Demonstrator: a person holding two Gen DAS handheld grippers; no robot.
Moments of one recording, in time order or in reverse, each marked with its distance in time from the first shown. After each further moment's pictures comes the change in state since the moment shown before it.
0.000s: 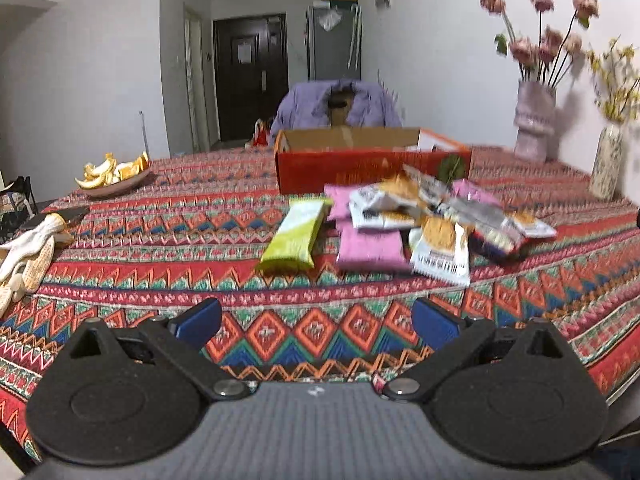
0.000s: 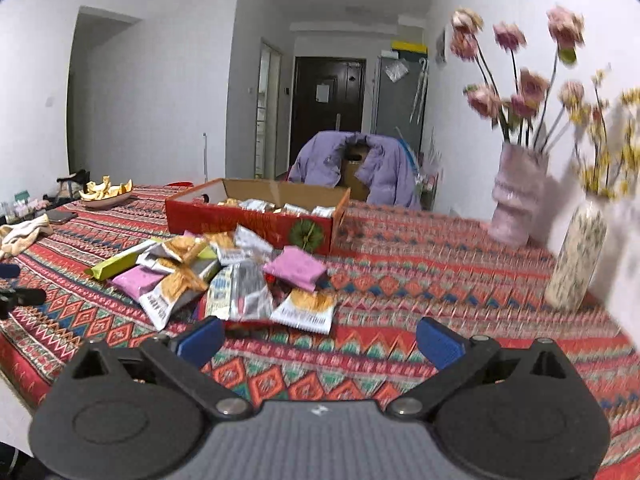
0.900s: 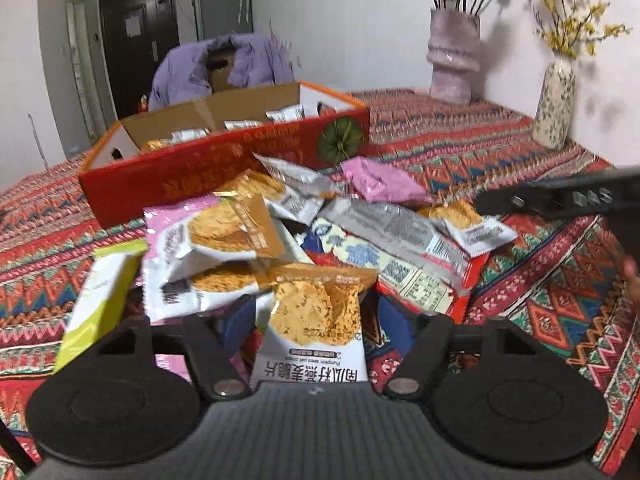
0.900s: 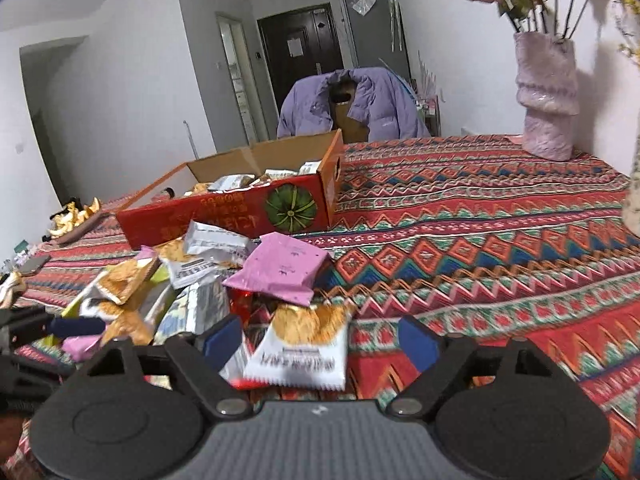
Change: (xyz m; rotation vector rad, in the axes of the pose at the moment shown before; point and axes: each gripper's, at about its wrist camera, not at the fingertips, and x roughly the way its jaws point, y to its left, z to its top) left arm 0.145 -0.106 0.065 0.186 0.156 -0.260; right arm 0.167 -0.023 0.032 0.215 0.142 0.062
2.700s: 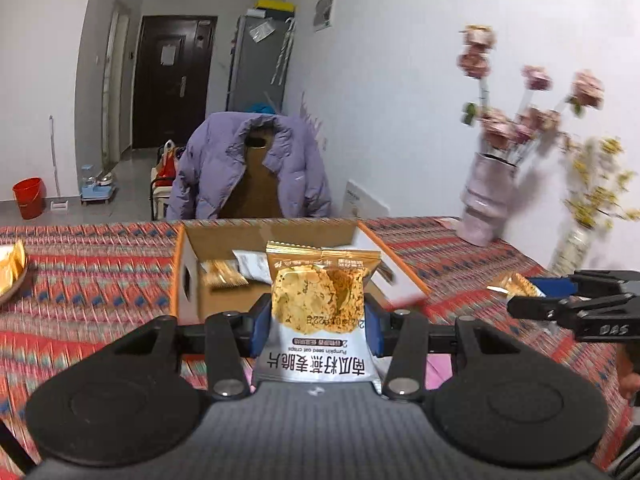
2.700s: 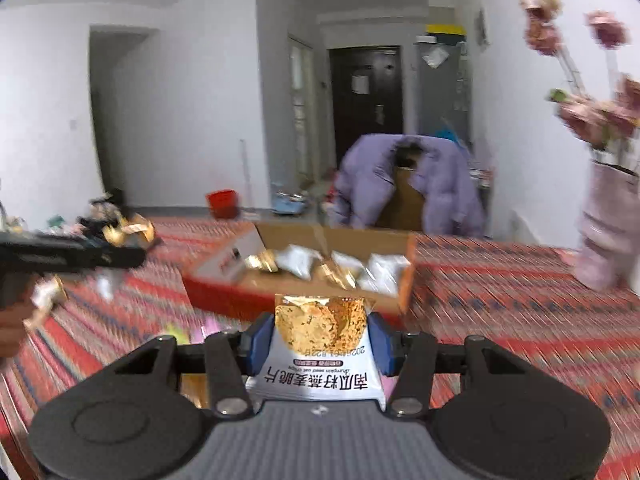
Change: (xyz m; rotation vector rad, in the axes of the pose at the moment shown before) left arm -0.062 0.132 0.132 -0.191 -0.209 -0.027; right arm -0.021 0.065 0.130 -0.172 -0.096 0.162
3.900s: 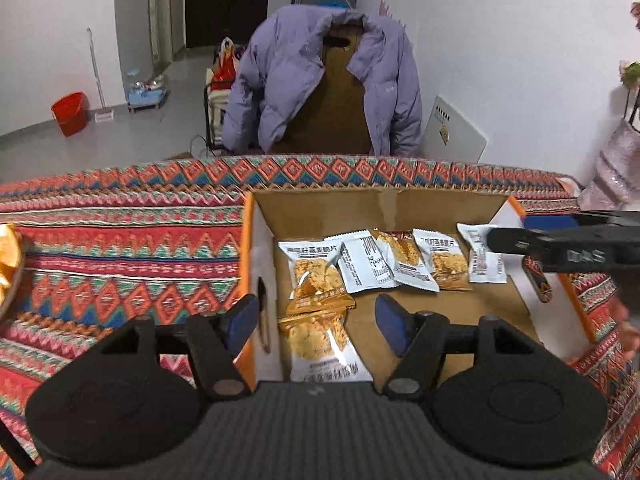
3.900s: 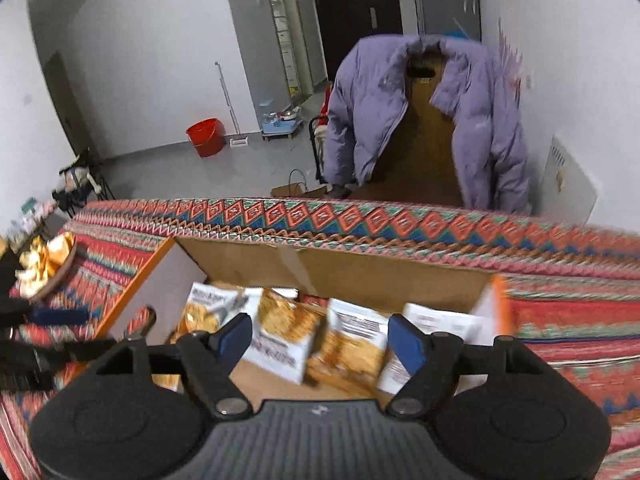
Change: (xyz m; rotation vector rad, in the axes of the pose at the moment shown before) left arm 0.162 0.095 0.062 -0.078 0.323 0.171; right arm 0.259 -0.046 0.095 0.041 0.284 -0.067
